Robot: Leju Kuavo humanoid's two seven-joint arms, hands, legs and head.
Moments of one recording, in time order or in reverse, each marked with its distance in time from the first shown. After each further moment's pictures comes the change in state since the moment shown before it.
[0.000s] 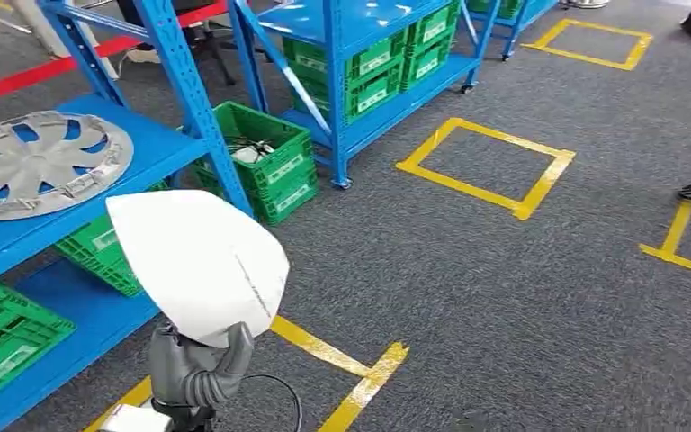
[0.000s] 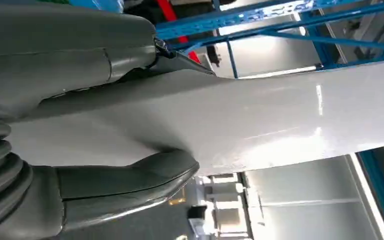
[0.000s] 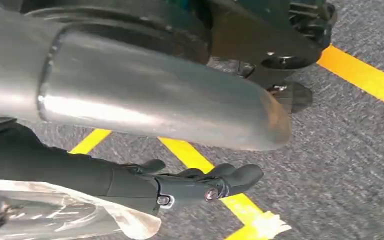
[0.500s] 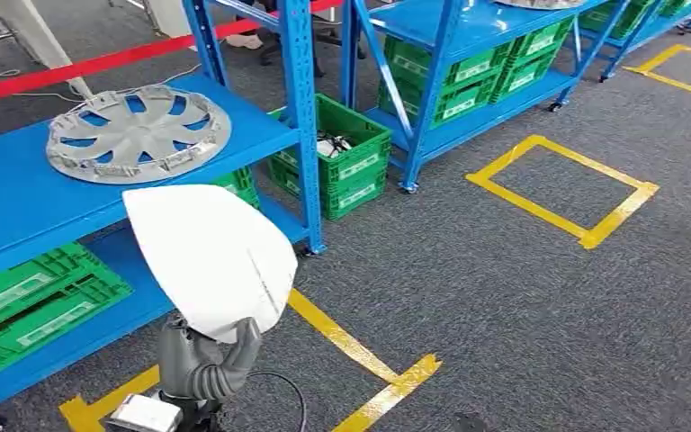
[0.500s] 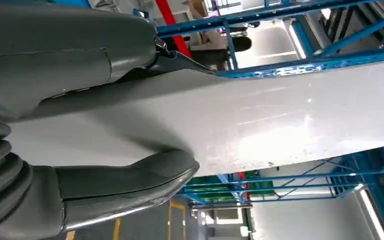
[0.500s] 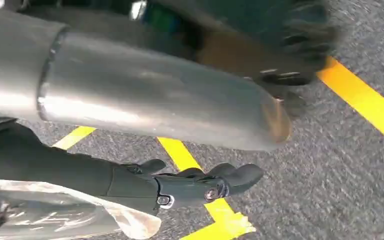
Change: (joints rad) left arm -0.024 -0.018 -0.001 0.026 0.004 -0.029 0.003; right arm -0.007 -0.004 -0.015 0.000 -0.023 0.000 0.010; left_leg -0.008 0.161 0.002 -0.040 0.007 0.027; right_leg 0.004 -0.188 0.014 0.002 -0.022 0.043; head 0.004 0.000
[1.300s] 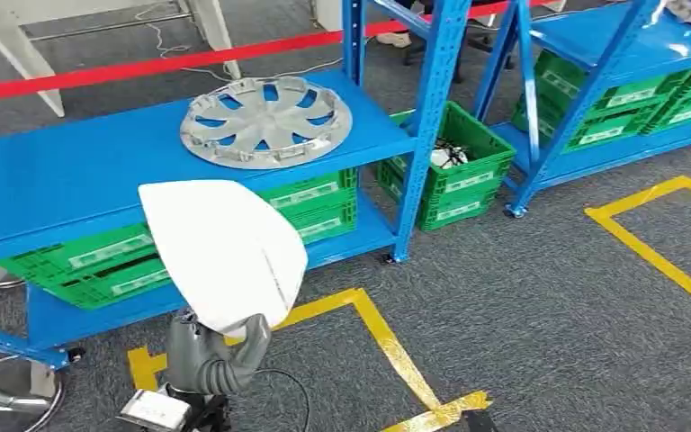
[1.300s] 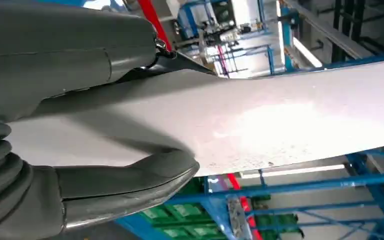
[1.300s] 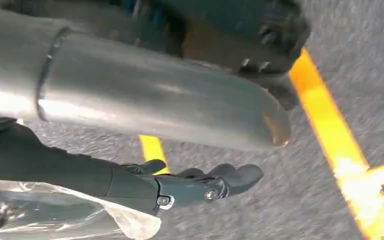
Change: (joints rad) left arm -0.031 -0.013 0.000 0.019 -0.026 -0.034 0.008; right arm 0.005 0.001 -0.002 0.000 -0.028 0.012 -0.029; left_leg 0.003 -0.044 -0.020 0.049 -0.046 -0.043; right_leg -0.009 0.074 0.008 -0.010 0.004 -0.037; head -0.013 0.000
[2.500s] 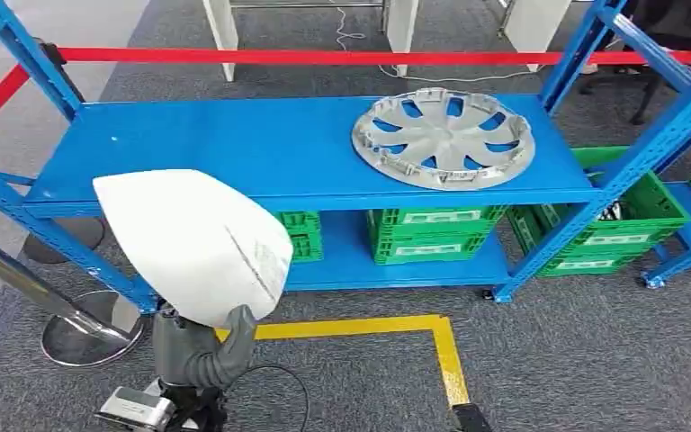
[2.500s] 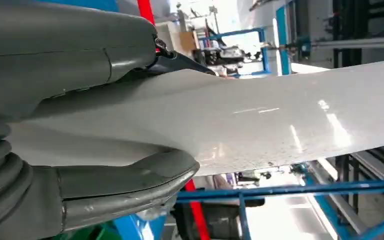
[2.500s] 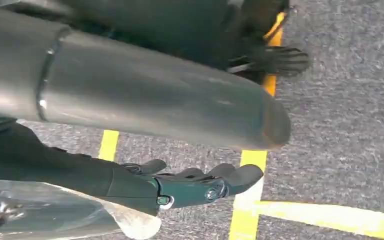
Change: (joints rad) left arm -0.012 -0.020 0.023 -0.002 0.042 -0.011 -0.050; right arm -0.020 -0.003 0.003 -0.001 -0.009 0.010 -0.019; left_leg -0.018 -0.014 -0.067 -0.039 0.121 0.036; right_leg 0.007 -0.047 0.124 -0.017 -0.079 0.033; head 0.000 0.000
